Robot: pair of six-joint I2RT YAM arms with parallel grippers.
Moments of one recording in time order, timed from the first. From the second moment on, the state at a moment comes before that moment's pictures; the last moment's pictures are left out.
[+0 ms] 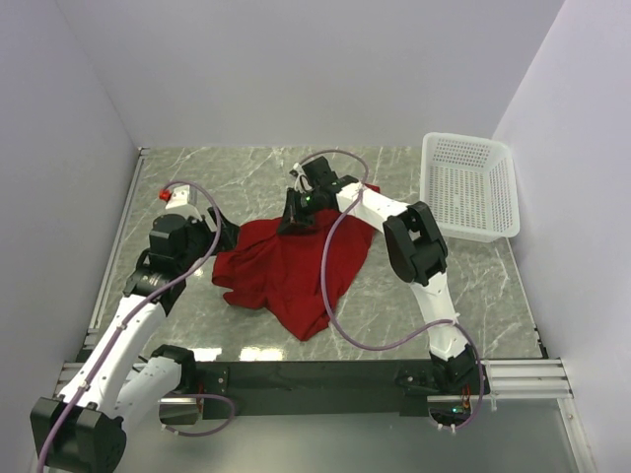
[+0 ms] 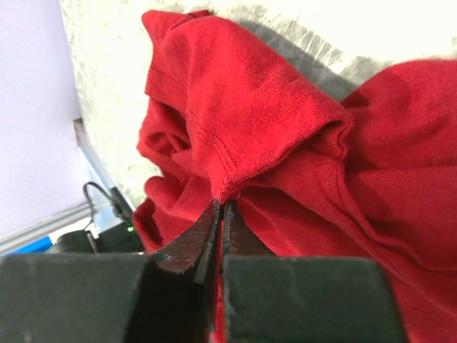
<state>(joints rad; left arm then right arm) -0.22 0.84 0.67 -0.20 0.03 -0.44 0.58 2.30 1.83 -0.43 -0.63 0.60</state>
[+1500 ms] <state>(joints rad) -0.41 1.43 0.63 0.29 -0.03 0.20 0.43 2.14 1.50 0.27 -0.99 1.43</state>
